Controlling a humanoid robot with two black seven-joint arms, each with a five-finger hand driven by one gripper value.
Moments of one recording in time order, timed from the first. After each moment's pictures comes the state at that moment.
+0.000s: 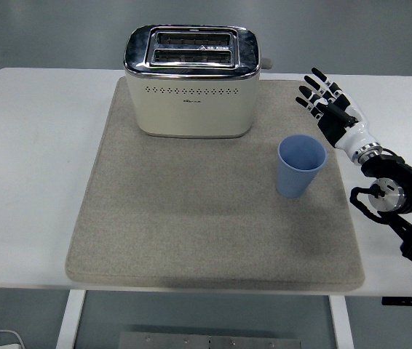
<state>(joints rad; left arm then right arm) -0.01 0.00 -0.06 -0.18 -0.04 -0.14 0.14 0.80 -0.22 0.55 0.68 -0.08 0.19 0.38</state>
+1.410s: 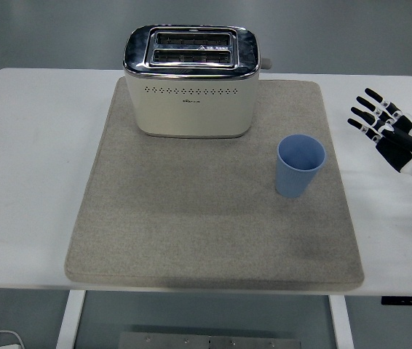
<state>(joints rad) -0.01 0.00 -0.06 -0.19 -0.04 -0.14 0.14 0.64 -0.56 0.55 0.86 -0.09 0.39 0.39</state>
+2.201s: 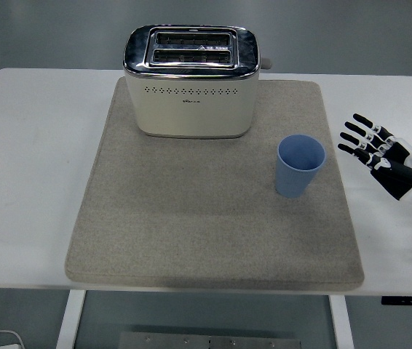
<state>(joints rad) -0.01 0.00 -0.06 -0.19 -0.04 -0.14 0.14 0.51 -0.63 0.55 1.04 -0.31 0.42 0.57</state>
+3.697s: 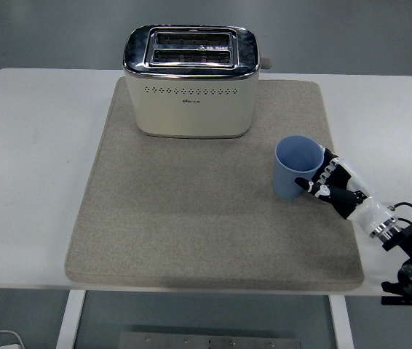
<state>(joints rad) -0.01 0.00 -0.06 -0.19 -0.04 -0.14 0.14 0.45 -0.45 0.55 1.07 -0.53 0.23 0.61</state>
